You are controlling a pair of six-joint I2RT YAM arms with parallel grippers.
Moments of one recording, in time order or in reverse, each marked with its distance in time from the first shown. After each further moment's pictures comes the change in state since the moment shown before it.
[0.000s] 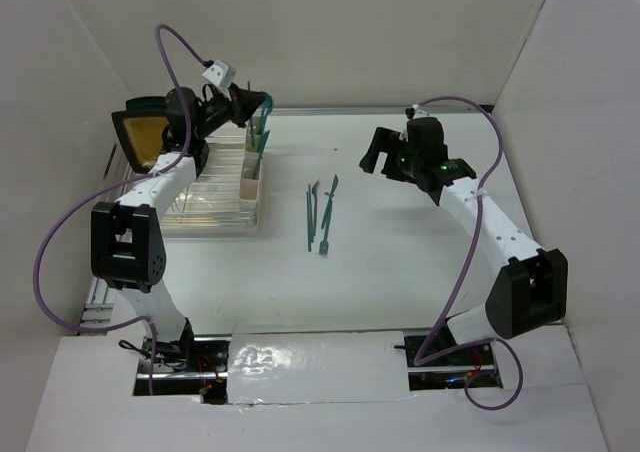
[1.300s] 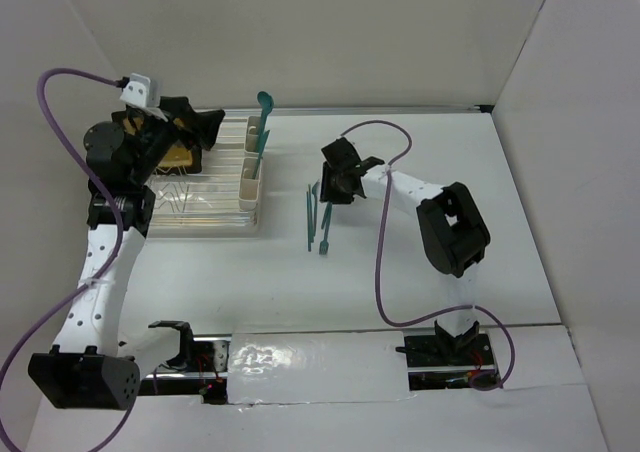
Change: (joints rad) left arm 0.092 -0.667 -0.190 -0.402 -0.217 -0.070; right arm 0.285 0.533 0.220 -0.039 0.154 0.135
